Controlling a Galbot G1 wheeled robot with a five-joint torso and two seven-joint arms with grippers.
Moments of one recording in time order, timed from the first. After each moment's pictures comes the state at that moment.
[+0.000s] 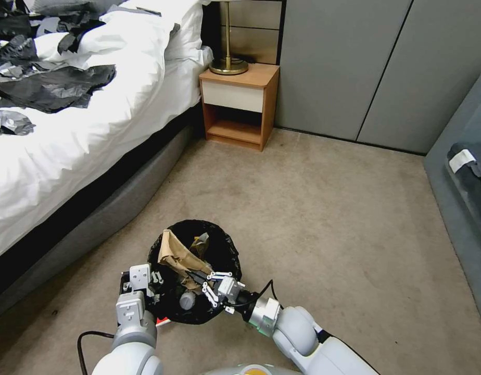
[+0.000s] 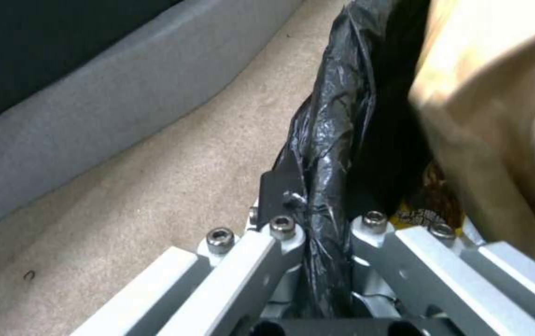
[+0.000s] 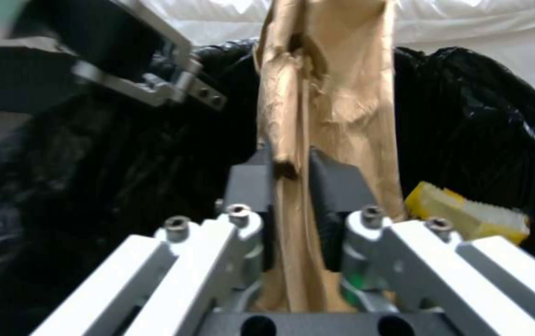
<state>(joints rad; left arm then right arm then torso) 1.76 -1.50 -0.48 -2.27 -0.08 0.47 -0.35 -1.11 1.26 -0.21 1.53 0.14 0.42 -0.40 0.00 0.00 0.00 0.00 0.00</state>
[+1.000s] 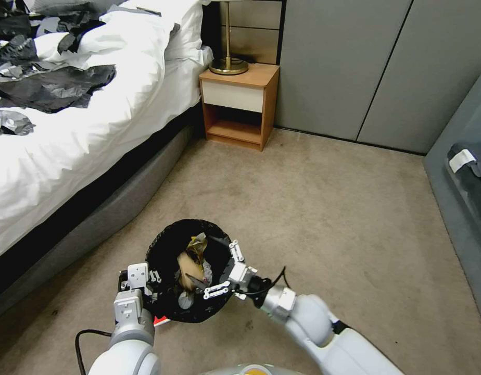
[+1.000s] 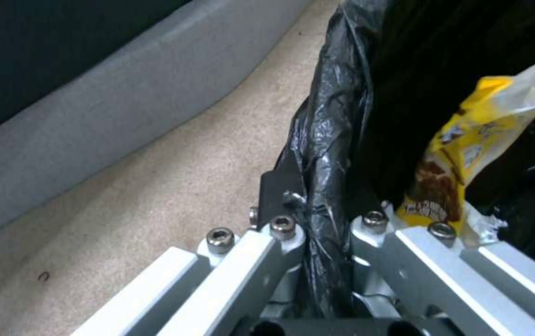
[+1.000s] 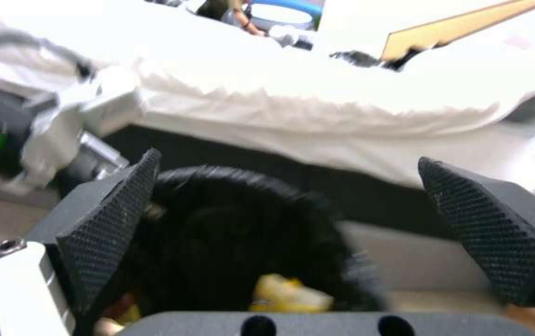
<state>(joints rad) 1.73 -1.48 -0.52 -2.25 -0.10 0.49 -0.35 -1.18 1.11 -0.06 1.83 0.15 0.41 -0.39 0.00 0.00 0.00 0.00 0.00</state>
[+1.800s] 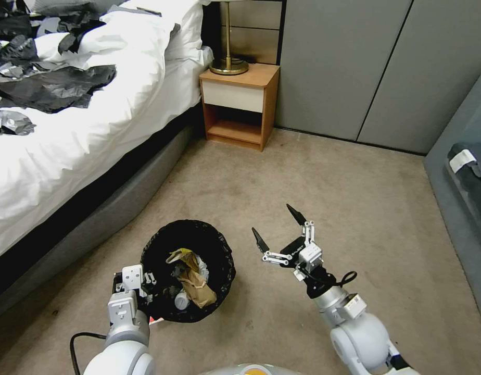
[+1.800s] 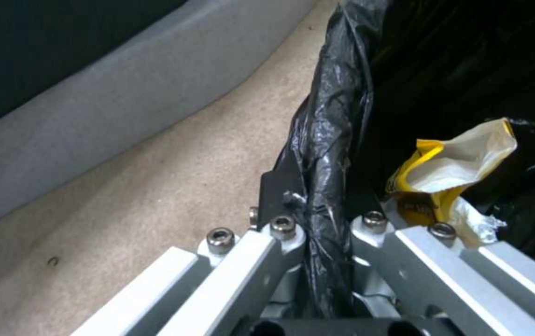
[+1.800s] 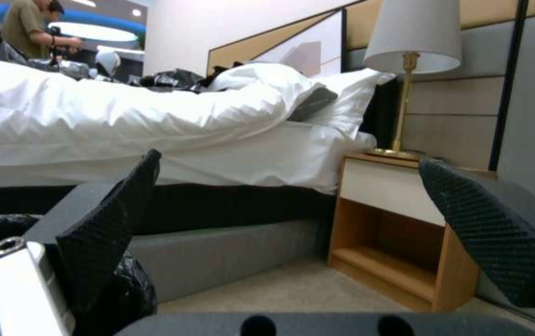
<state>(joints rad) 1.76 -1.48 -0.53 -2.27 -0.12 0.49 -0.35 -1.48 1.28 0.28 1.92 0.14 0.50 -0.24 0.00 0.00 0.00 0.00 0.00</state>
